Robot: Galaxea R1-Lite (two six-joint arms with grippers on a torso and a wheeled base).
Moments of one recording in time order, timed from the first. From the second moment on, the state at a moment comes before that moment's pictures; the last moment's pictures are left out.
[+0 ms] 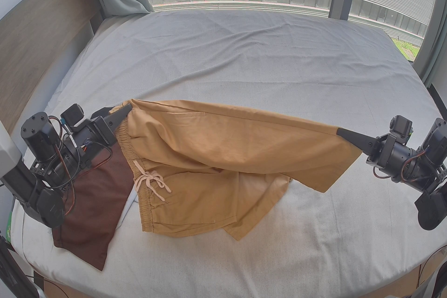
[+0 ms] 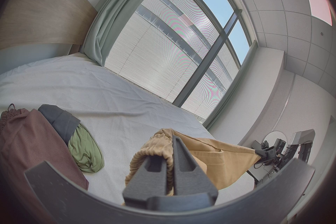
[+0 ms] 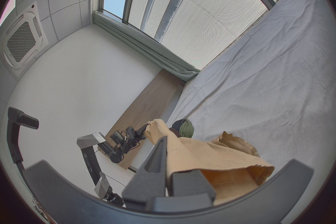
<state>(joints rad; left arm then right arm) -0.11 1.89 -0.52 -1.55 -0.44 -0.52 0.17 1.74 -0.35 -1.54 0.76 0.75</state>
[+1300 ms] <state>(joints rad) -0.10 1.89 -0.54 -1.55 -0.44 -0.51 0.13 1.75 -0.41 -1.54 0.73 0.75</state>
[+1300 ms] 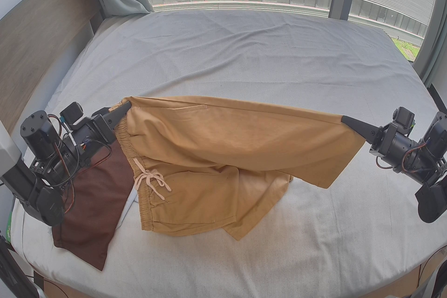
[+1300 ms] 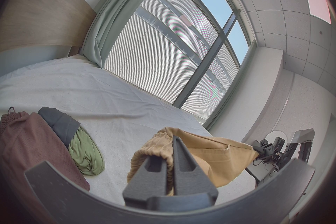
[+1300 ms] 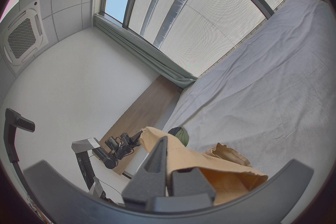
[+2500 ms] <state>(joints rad) -0.08 1.90 -0.56 -1.55 -0.43 -0.51 0.11 1.79 -0.48 -1.54 0.73 0.74</state>
